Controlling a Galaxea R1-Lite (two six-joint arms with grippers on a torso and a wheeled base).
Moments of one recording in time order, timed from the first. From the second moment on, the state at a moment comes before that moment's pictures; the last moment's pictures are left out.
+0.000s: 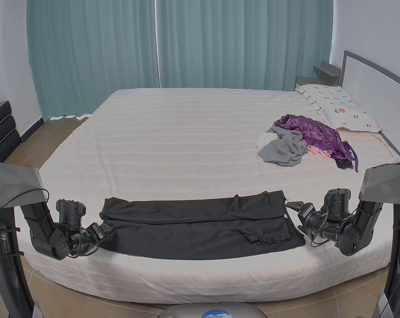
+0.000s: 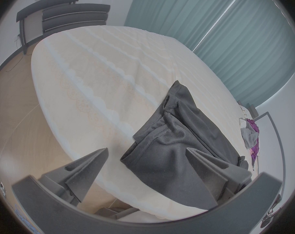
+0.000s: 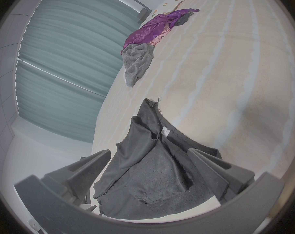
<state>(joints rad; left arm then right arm) 0.00 2.26 -0.51 -0.91 0.01 -0.71 0.16 2.34 -0.56 -1.24 0.12 1.03</state>
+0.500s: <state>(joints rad) -0.01 2.30 -0.53 -0.91 0.06 -0.70 0.16 2.35 -0.56 -1.24 0.12 1.03</state>
